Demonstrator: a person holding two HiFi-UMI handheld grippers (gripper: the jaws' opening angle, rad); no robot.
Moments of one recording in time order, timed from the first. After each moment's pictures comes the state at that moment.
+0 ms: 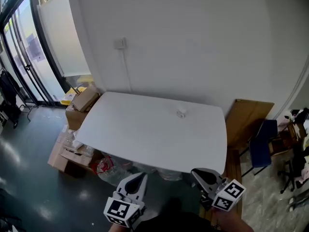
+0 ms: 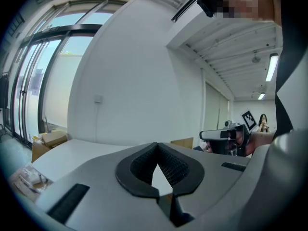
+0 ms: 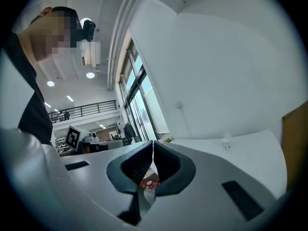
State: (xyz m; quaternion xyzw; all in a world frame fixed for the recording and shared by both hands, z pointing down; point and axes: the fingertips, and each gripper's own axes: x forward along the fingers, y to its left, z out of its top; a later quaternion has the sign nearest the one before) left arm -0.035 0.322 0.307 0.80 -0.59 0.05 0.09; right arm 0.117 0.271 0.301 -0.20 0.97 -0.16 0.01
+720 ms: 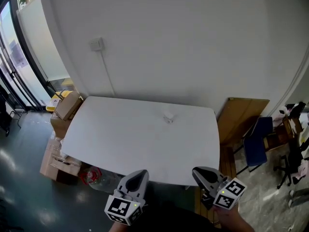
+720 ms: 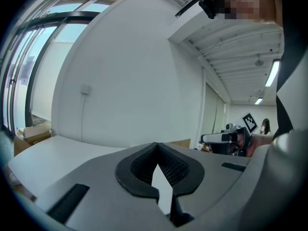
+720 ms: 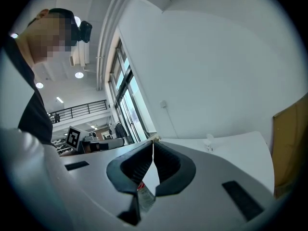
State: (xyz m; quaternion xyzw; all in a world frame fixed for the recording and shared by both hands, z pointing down) left arm -0.001 0.189 0.326 0.82 -0.56 0.04 0.11; right arm 0.158 0.153 0.326 -0.25 0.95 -0.19 0.00
